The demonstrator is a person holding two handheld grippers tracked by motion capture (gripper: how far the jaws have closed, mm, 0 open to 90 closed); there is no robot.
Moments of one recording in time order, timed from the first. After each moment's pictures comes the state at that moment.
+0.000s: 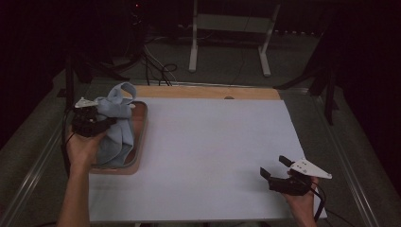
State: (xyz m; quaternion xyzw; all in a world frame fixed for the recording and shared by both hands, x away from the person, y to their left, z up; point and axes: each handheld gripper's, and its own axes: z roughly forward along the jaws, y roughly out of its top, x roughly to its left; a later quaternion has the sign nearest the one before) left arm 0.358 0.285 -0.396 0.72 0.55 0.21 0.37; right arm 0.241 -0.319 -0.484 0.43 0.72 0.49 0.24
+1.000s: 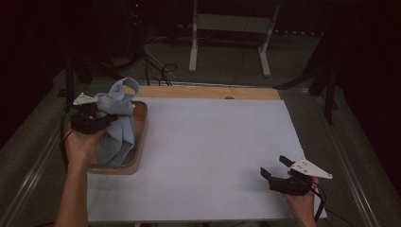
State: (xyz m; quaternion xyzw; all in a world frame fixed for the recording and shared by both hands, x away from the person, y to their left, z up) left arm 0.355 0.278 -0.378 0.73 0.52 0.21 0.38; right arm 0.240 -0.319 -0.483 0.43 0.72 0.49 0.24
